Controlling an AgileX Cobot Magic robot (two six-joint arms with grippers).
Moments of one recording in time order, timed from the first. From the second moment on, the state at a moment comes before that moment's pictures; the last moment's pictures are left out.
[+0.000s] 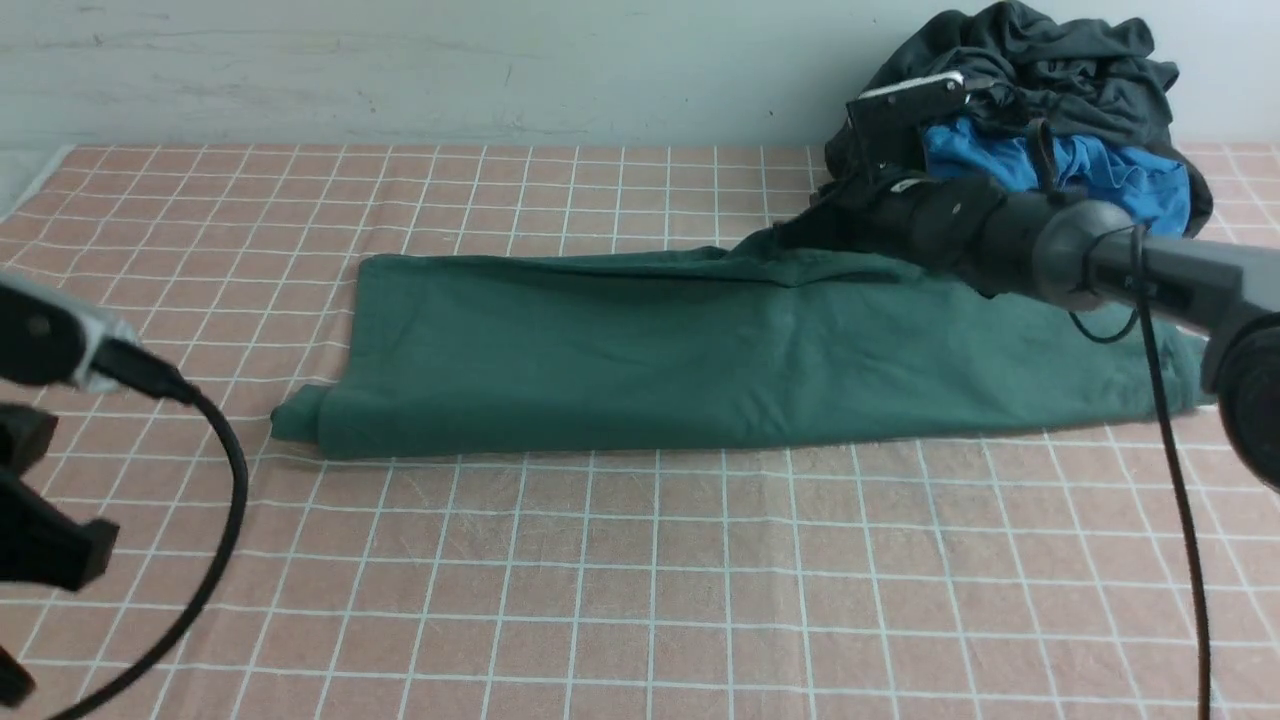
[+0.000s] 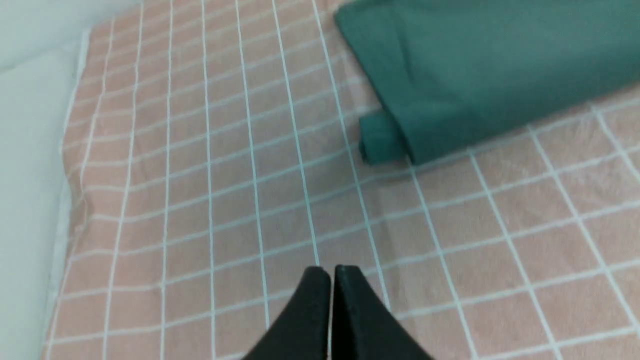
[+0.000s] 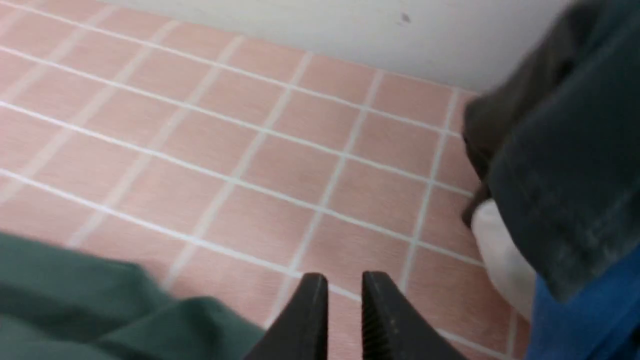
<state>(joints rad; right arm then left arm) 0.24 2.37 -1.88 0.72 0.19 -0.75 -0.15 0.81 -0.64 0.28 0.61 0.04</state>
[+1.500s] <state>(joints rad) -0.20 1.89 -1.38 0.25 0.80 -0.28 -0.15 0.62 -0.47 0.23 0.34 -0.09</state>
